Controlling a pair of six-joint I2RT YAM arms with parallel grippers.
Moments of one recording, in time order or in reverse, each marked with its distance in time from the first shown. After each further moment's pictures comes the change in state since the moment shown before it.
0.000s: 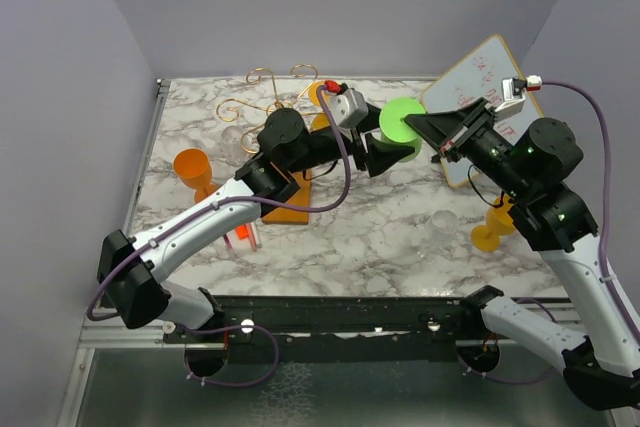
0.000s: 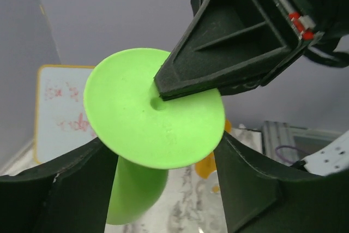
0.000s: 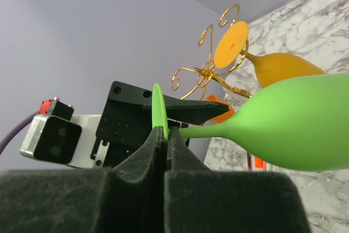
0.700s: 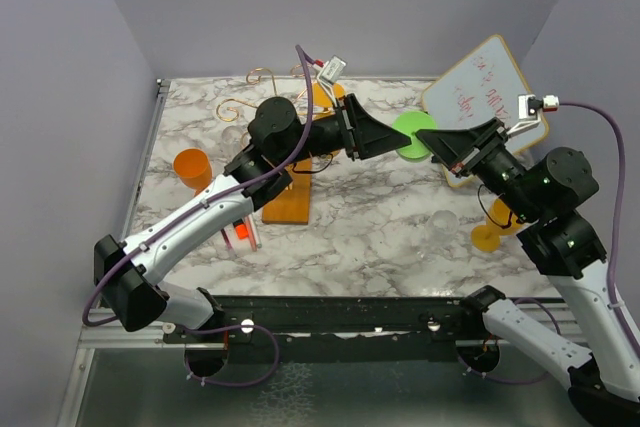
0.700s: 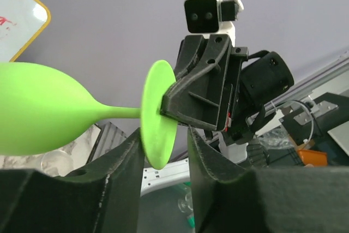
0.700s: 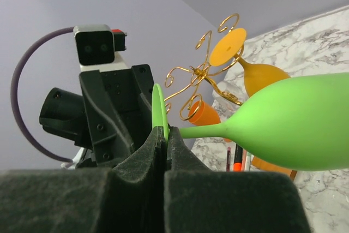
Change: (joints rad) left arm 0.027 -0.025 0.055 -0.086 0.058 -0.966; right arm 0.000 -0.137 -0.124 0.059 0.028 -0.123
